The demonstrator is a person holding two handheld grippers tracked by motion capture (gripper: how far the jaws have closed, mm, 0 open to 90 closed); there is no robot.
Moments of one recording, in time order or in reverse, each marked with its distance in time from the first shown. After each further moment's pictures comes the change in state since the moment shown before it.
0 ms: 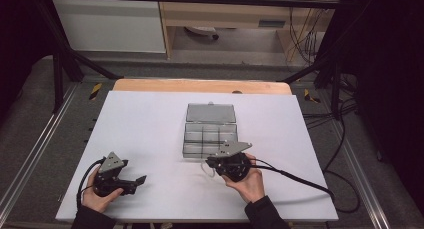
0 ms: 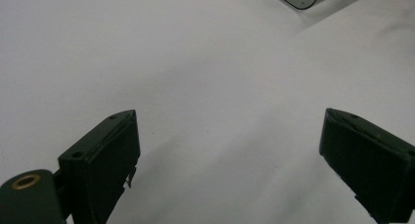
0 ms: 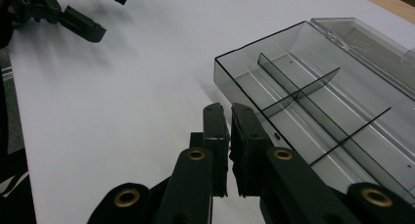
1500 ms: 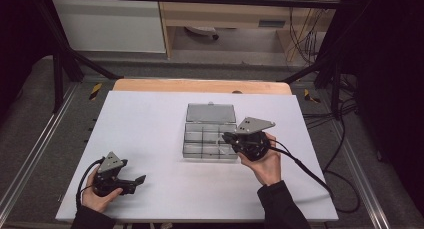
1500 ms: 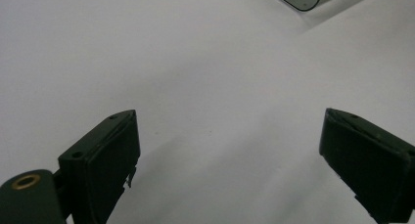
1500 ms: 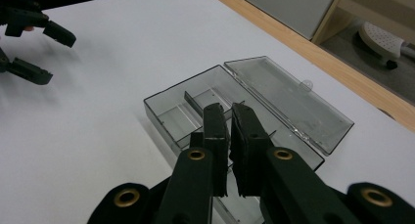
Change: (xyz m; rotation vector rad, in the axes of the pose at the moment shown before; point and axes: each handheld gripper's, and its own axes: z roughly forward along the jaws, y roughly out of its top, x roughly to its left) left arm 0.001 0.000 -0.001 -0.004 0.005 -0.002; right arm -0.040 0.035 -0.050 -0.061 -0.151 0.005
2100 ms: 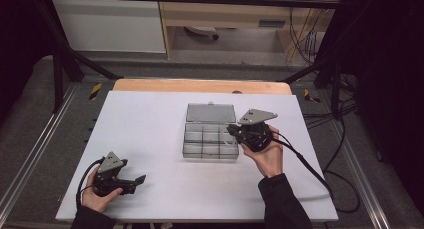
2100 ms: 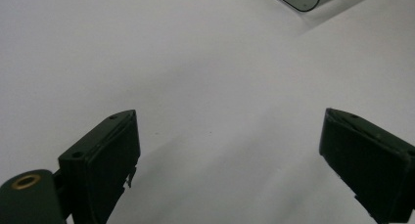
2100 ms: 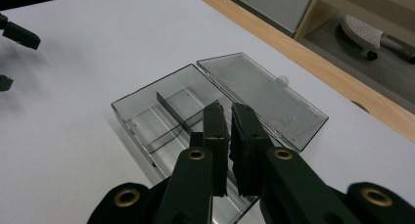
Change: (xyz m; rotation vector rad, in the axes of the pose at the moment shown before) left arm 0.000 0.000 0.000 -0.002 0.000 -0.001; right arm -0.020 0.004 0.007 0.024 -0.053 0.021
